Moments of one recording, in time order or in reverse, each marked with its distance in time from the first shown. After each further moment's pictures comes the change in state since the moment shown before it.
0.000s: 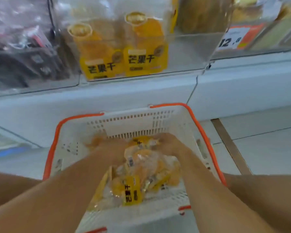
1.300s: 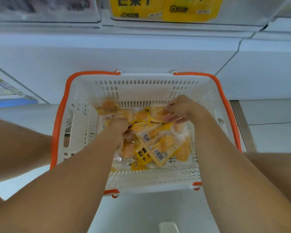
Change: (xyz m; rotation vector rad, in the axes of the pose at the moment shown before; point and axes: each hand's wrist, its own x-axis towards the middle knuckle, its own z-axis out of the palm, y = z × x) left_hand 0.025 -0.017 0.089 -1.832 0.130 -0.749; right_hand 0.001 -0.046 -0.003 -0.025 -0.147 0.048
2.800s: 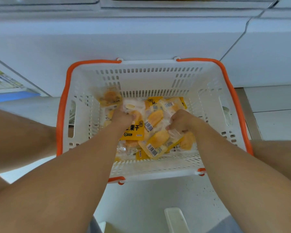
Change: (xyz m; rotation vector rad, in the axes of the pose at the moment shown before) left_hand 0.003 -0.015 -0.008 0.316 -0.032 0.301; right_hand 0.023 0.067 0.052 -0.473 -0.096 0.080
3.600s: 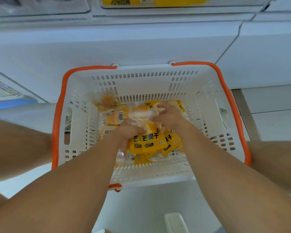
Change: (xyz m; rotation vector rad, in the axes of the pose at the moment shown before) left_hand -0.011 -0.003 0.015 -0.127 -0.335 -0.274; right_hand 0.008 -0.030 0.011 0.755 0.175 -0.085
